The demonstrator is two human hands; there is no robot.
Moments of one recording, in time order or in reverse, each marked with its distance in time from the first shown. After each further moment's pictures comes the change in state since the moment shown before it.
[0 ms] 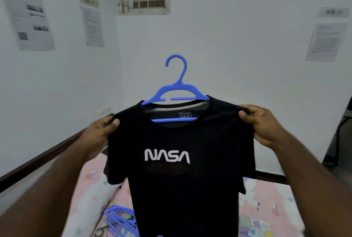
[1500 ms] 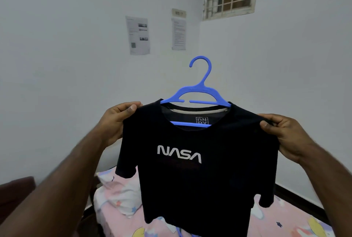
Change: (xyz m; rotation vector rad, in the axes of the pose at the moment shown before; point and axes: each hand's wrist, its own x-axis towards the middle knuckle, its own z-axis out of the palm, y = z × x) left_hand -0.151 0.076 0.003 0.069 0.404 0.087; right_hand 0.026 0.017 0.035 0.144 -0.476 0.048
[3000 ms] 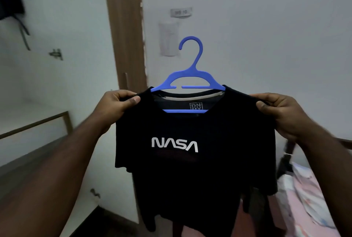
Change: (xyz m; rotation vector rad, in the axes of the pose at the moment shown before) left_hand -0.706 0.235 -0.165 0.710 1.247 0.044; right_hand -0.239 -0.075 0.527 0.360 -1.170 -0.045
